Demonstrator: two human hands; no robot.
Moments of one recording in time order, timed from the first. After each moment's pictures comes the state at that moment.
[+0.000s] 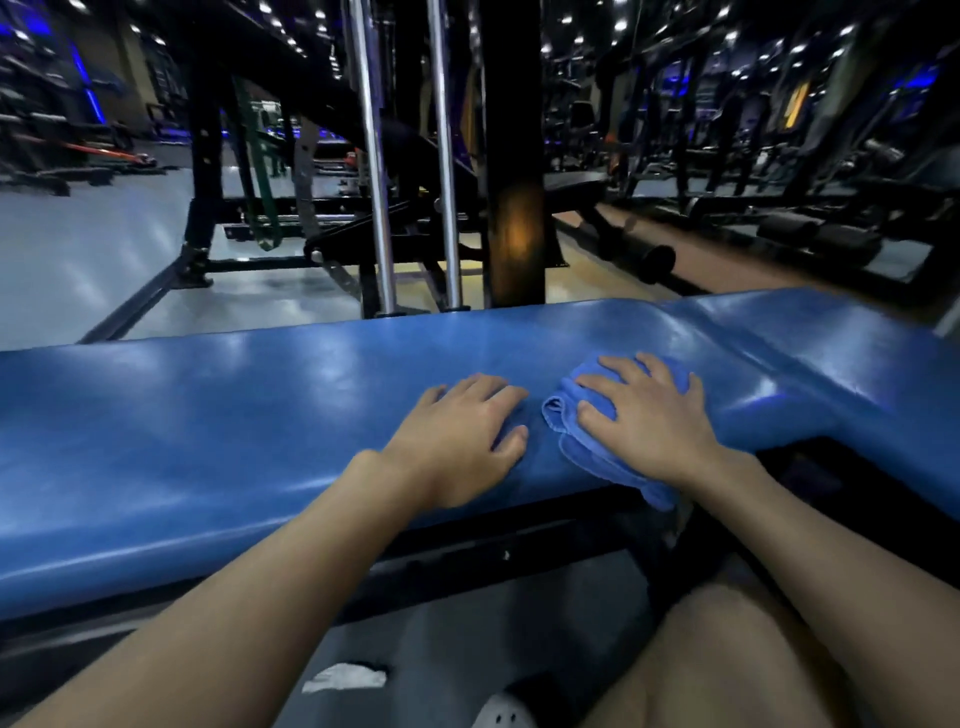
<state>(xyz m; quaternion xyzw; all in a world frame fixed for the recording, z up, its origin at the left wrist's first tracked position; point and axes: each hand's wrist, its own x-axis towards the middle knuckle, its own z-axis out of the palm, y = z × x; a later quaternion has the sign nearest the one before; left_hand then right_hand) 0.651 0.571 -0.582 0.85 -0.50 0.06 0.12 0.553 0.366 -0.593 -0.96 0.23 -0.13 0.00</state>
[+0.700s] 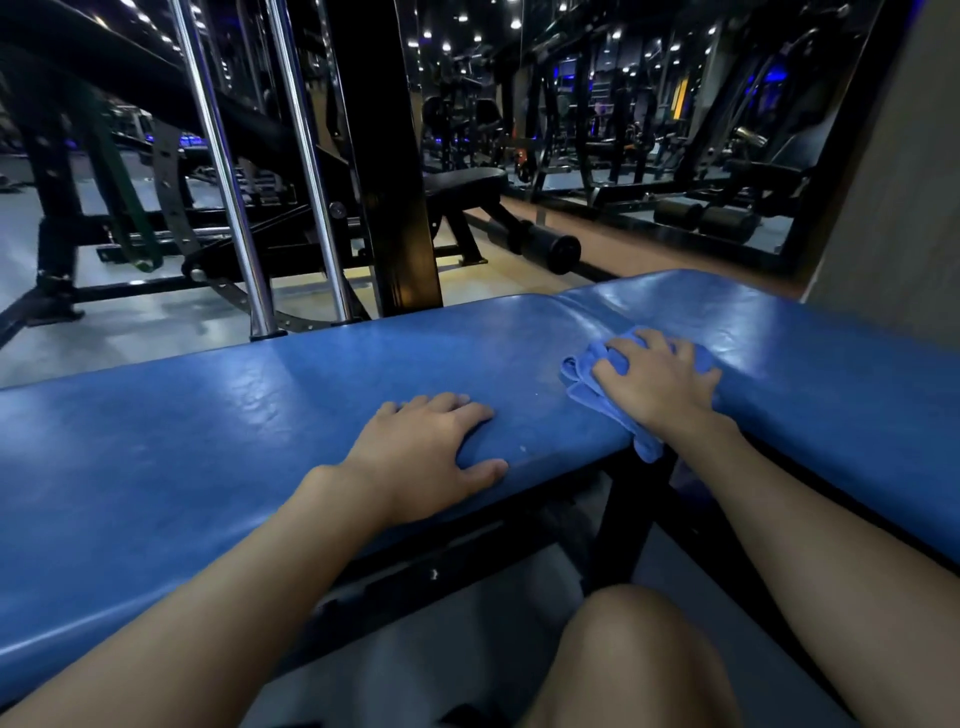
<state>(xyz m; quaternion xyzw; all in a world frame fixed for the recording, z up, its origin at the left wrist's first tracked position) 0.637 0.495 -0.581 0.84 -0.53 0.02 0.05 0.519 0.252 -0.587 -0.88 0.44 -0.17 0.09</state>
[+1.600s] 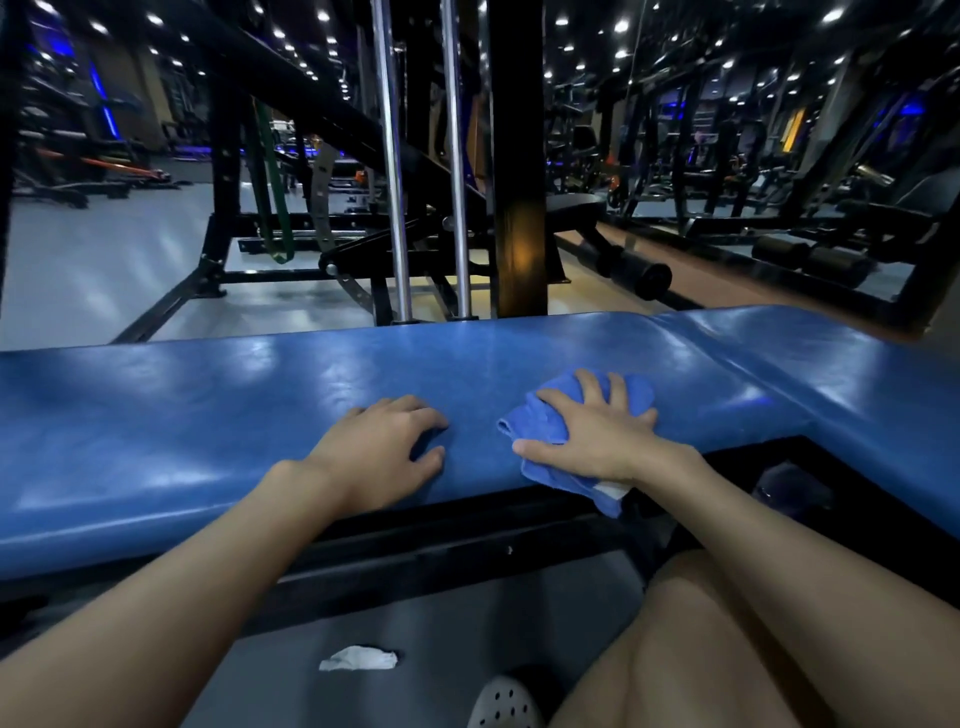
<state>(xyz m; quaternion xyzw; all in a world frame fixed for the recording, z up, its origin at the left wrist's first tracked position) 0.664 0.656 -0.580 0.89 -0.45 0.04 0.08 0.549 0.425 -0.576 -0.97 0.23 0.01 0.06</state>
